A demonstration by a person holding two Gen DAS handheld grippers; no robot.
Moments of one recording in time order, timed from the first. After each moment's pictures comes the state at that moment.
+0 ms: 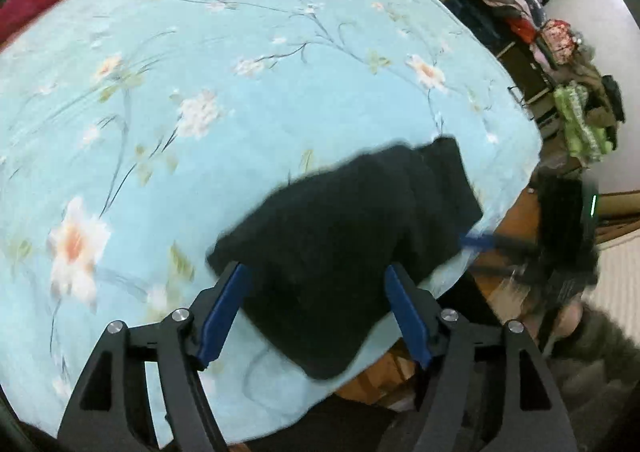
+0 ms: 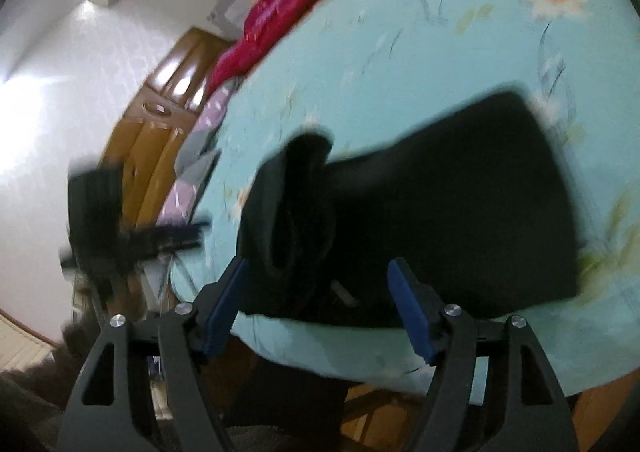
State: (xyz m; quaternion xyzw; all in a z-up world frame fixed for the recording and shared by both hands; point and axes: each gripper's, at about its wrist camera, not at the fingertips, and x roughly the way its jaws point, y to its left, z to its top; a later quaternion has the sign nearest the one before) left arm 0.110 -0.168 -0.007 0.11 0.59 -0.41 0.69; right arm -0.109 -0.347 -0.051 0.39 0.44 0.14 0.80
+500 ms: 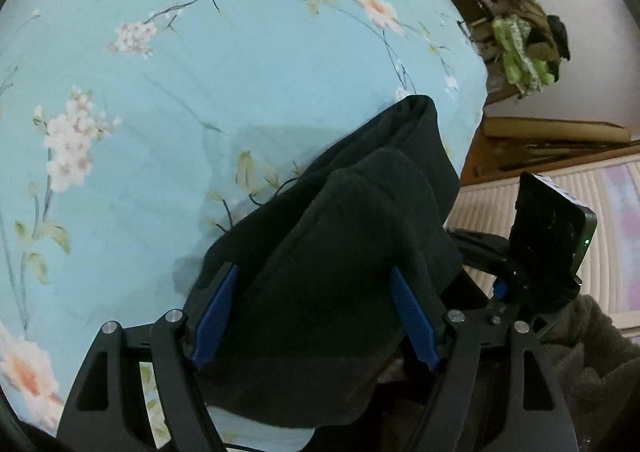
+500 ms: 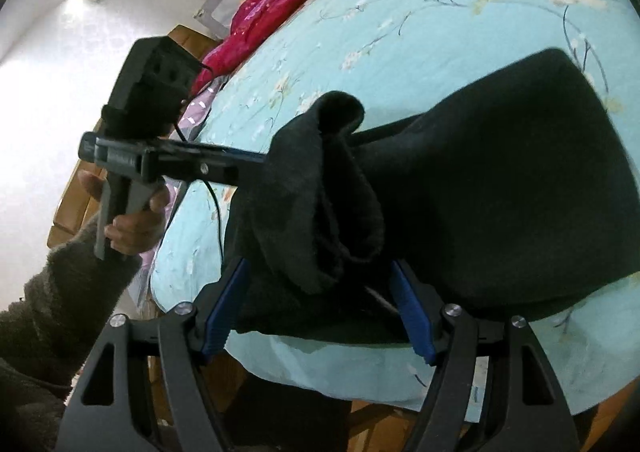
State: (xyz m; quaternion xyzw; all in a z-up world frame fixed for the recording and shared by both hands) left arm 0.158 -0.239 -0.074 0.14 0.65 -0.53 0.53; right arm -0.092 -0.303 -0.063 0.38 0.43 0.10 0.81
